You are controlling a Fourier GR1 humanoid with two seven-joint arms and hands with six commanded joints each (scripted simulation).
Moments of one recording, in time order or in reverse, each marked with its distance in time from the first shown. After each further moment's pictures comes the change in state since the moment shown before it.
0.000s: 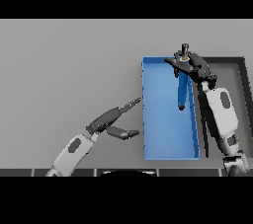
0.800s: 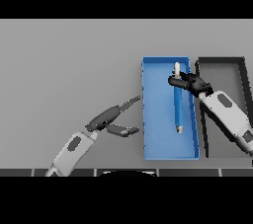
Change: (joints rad) left arm -0.022 0.001 0.011 0.008 0.006 -0.001 0.015; right arm -0.114 -0.327 0.660 0.086 -0.358 -0.087 -0.008
